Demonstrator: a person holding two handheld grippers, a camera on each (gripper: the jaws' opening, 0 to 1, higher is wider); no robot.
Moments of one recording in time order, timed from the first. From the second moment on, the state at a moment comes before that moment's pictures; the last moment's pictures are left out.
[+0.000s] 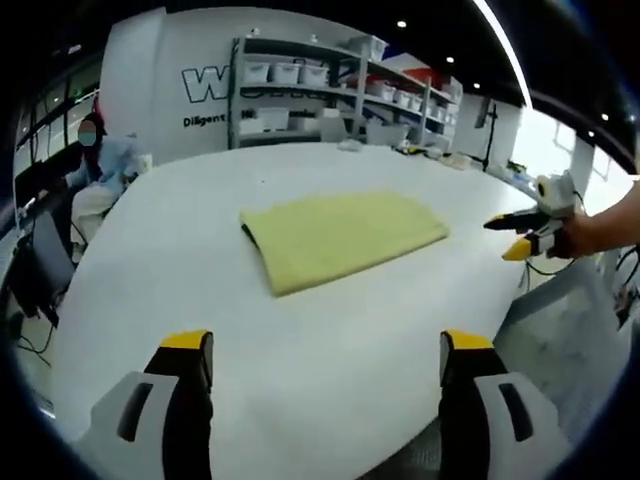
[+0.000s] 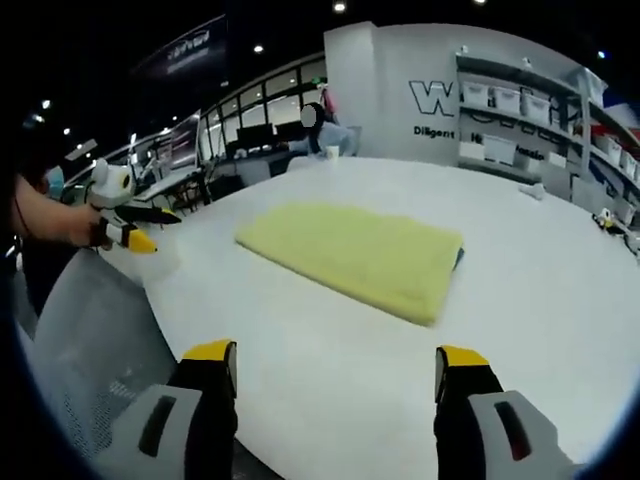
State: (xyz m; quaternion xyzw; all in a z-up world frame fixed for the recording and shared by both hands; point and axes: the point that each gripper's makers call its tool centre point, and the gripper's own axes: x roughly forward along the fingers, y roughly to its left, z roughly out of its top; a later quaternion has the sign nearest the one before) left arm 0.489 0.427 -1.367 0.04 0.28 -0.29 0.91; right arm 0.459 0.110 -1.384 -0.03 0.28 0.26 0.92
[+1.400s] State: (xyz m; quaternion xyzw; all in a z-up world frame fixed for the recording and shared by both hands) left arm 0.483 0.424 -1.374 0.01 0.31 -0.27 0.91; right arm 0.448 0.110 -1.373 -0.02 0.27 0.27 0.92
